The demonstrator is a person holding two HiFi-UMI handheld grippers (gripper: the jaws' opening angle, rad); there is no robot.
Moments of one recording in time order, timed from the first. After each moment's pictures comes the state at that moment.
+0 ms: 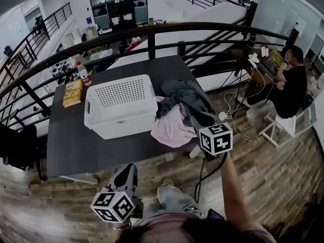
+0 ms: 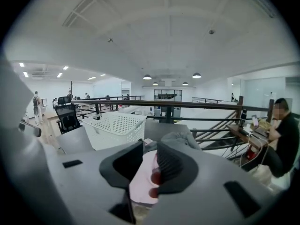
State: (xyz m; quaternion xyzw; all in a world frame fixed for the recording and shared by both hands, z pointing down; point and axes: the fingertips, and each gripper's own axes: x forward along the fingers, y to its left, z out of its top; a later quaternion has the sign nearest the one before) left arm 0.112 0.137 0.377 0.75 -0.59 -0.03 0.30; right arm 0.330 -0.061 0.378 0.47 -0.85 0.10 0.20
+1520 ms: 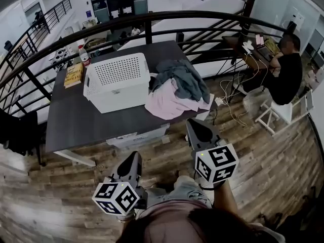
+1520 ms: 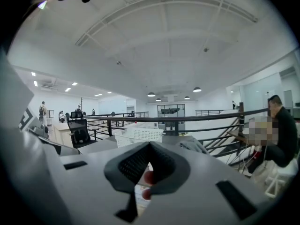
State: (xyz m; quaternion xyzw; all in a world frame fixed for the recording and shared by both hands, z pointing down) left arm 0.170 0.245 0.363 0.76 -0.58 -0.05 0.29; right arm 0.329 0.153 0.313 0.46 -0.88 0.06 0.10
